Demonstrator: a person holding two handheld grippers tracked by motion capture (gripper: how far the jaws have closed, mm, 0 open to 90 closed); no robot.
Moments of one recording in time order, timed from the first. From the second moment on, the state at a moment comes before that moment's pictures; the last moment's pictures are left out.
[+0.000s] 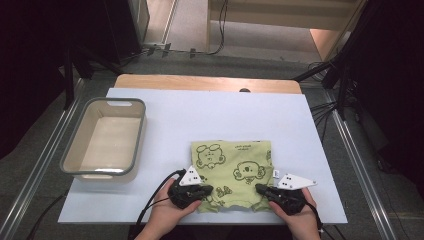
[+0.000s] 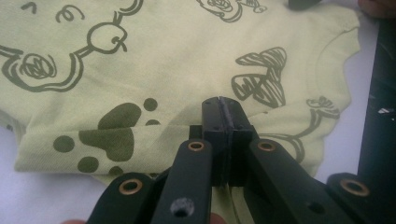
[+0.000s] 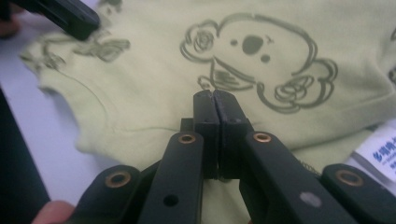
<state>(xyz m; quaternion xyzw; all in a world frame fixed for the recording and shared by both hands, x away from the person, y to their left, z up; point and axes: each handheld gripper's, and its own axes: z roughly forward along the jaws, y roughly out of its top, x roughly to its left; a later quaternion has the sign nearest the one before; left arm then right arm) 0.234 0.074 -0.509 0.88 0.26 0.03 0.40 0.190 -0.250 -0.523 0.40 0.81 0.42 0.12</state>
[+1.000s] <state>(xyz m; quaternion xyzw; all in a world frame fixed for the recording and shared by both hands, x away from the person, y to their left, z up) 0.346 0.081 -0.487 0.82 0.38 0.10 0.42 0.224 -0.278 -0.491 0.44 0.75 0.46 0.17</state>
